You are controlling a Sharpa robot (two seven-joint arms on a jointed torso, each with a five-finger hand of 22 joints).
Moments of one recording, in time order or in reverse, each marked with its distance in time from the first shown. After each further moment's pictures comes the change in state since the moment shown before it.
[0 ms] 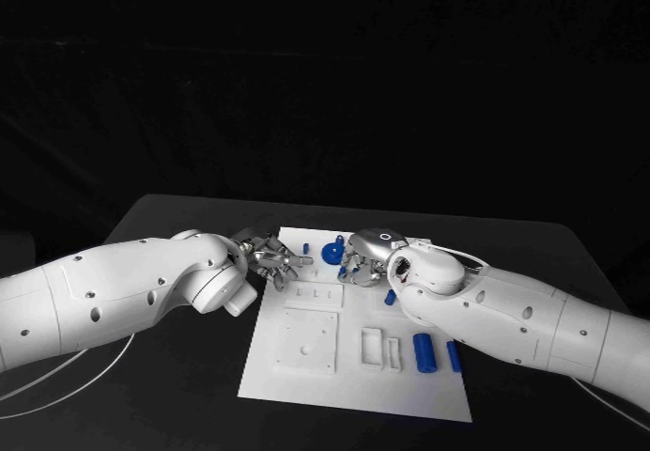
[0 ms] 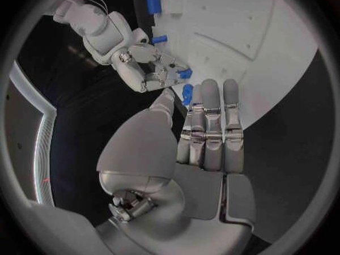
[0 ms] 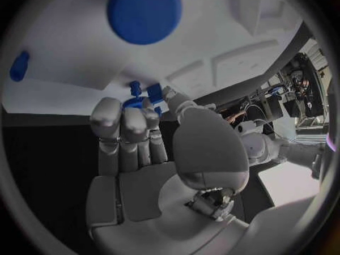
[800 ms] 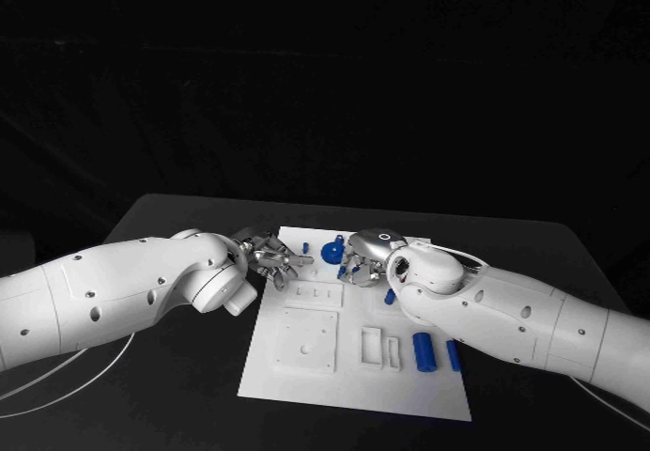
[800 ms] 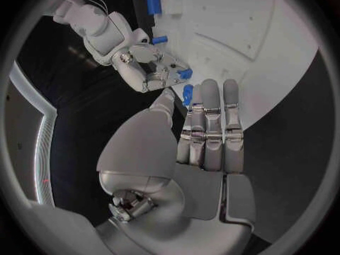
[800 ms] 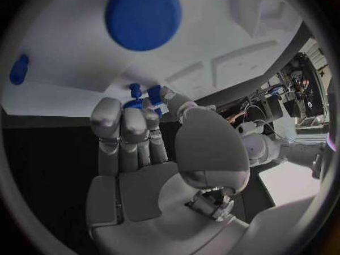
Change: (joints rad) left arm 0.000 -0.001 0.000 0.002 -0.003 0.000 0.001; left_hand 0.000 0.000 0.000 0.000 0.000 0.000 0.000 0.000 0.000 0.000 0.000 0.000 0.000 0.000 0.000 0.000 -0.002 0.000 0.000 0.000 -0.004 0.003; right arm -0.001 0.005 -0.001 -0.006 0.002 0.006 0.001; right_hand -0.019 0.031 0.146 -0.090 -0.020 0.027 -0.006 -0.006 -0.002 0.004 -0.004 0.004 0.006 0.000 0.000 0.000 0.004 0.000 -0.004 -0.004 0.004 0.000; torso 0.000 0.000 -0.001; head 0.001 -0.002
